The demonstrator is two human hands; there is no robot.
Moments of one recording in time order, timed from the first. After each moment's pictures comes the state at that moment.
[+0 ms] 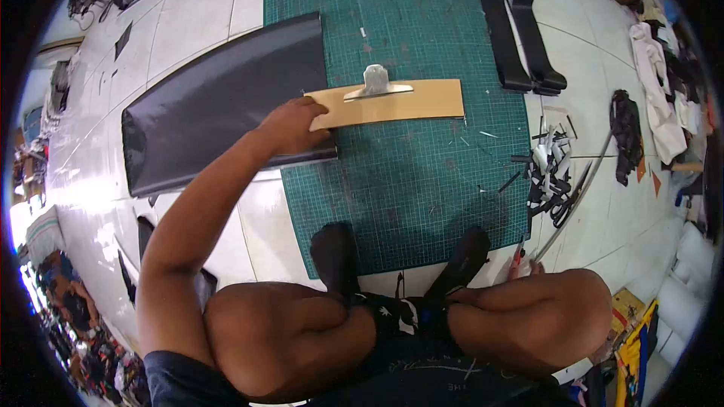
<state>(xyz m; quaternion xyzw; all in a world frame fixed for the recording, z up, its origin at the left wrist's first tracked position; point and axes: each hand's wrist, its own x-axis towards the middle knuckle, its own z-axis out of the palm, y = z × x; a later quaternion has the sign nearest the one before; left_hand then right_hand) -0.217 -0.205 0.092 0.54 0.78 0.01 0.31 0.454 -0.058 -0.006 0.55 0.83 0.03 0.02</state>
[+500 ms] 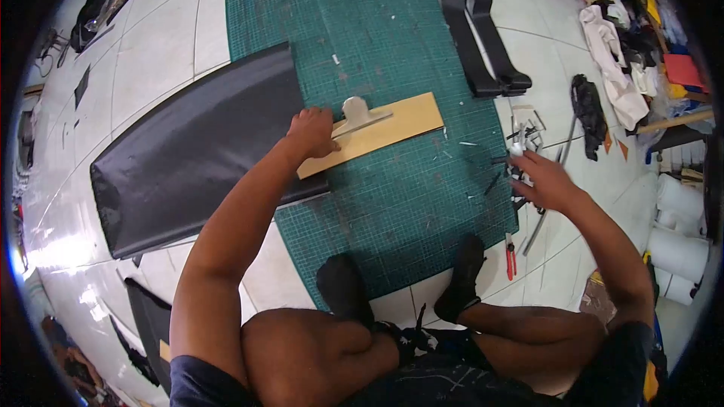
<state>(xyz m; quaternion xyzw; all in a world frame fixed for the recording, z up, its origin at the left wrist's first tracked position) -0.227 -0.135 0.026 0.53 0.79 -0.01 0.31 0.156 0.071 0.193 0.20 0.95 -0.14 0.21</state>
